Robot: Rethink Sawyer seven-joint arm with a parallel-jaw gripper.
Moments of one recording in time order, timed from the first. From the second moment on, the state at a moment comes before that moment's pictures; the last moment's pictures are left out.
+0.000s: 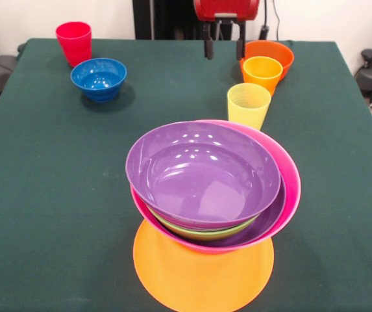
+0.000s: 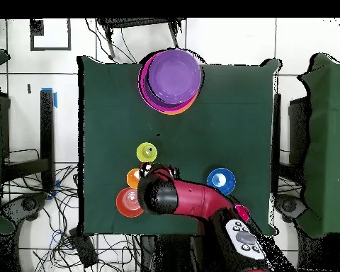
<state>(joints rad) -0.39 -0.78 0.18 2.12 -0.06 0.08 1.76</state>
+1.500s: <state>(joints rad) -0.41 -0.62 0.18 2.20 -0.10 -0.06 1.76</state>
